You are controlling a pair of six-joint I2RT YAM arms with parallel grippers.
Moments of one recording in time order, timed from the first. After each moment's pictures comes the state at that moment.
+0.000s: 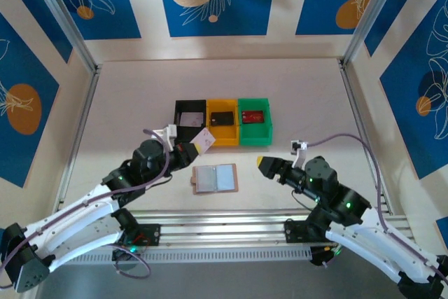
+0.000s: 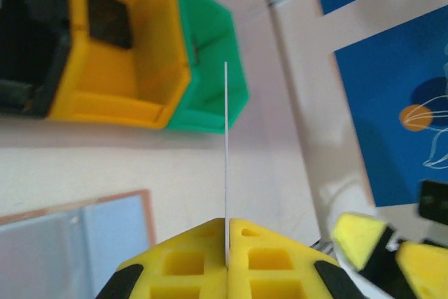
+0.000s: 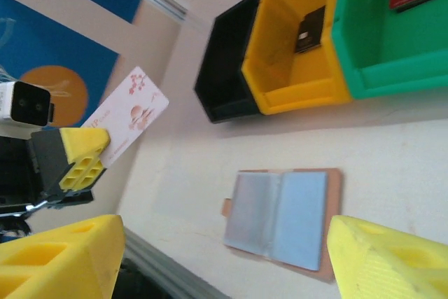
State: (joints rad) left arm -0.76 0.80 0.56 -0.16 0.09 -1.00; right arm 0.81 0.38 0.49 -0.48 0.04 0.89
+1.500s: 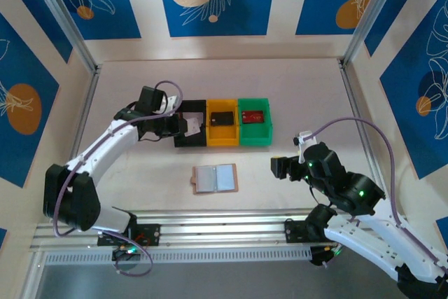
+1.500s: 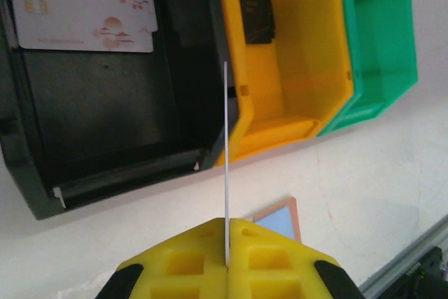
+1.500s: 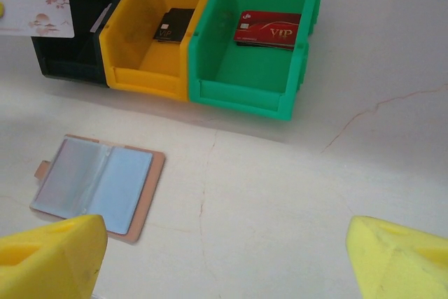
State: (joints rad) left arm -0.34 1.44 1.10 -0.63 0.41 -0.44; right arm 0.76 0.53 0.77 -0.92 0.24 0.43
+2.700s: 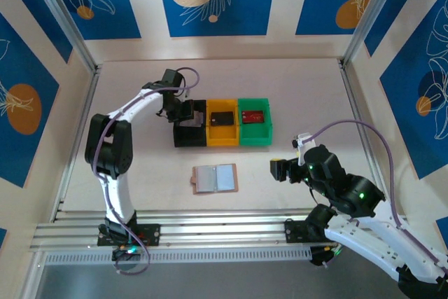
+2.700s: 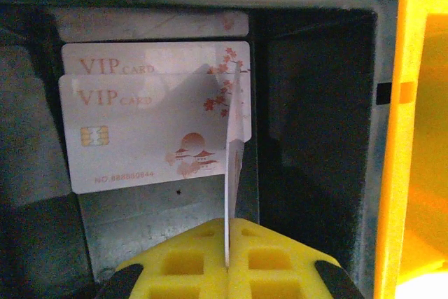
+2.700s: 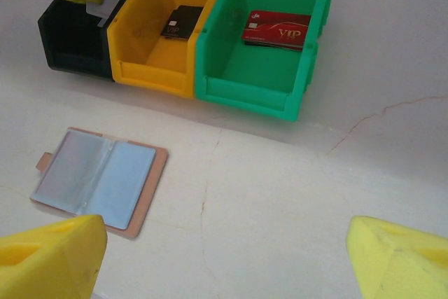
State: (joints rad) left arm -0.32 1.95 1.51 -0.74 0.29 -0.39; right arm 0.77 0.50 0.74 -0.91 0.23 0.40
